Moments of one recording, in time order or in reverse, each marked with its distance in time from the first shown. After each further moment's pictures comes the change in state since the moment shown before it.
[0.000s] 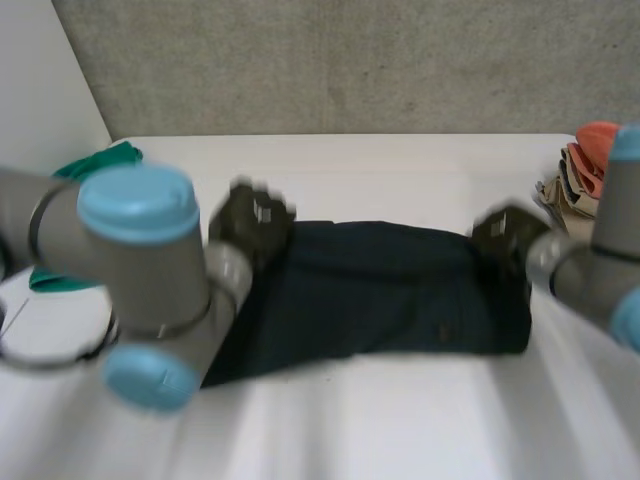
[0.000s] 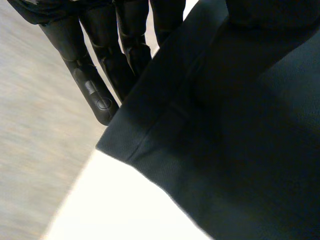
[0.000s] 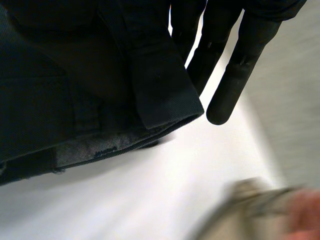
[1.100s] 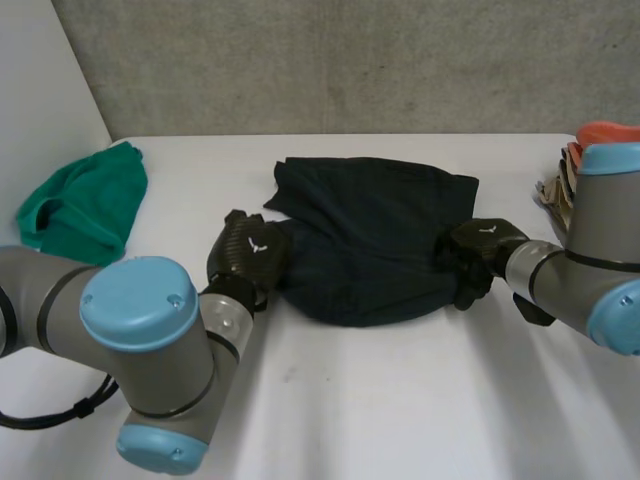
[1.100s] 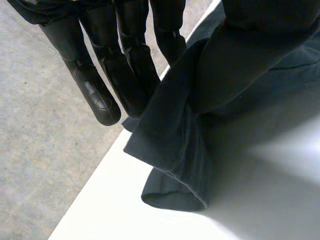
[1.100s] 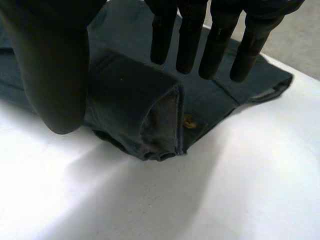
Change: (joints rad) left arm -0.028 0.055 -0.337 0.350 -0.040 -0.062; right arm 0.006 0.089 -0.003 -0.021 -0.068 0.579; left_hand 0.000 0.000 0.000 0.000 0.003; right_hand -0.629 -0.721 -0.731 -0.750 -0.745
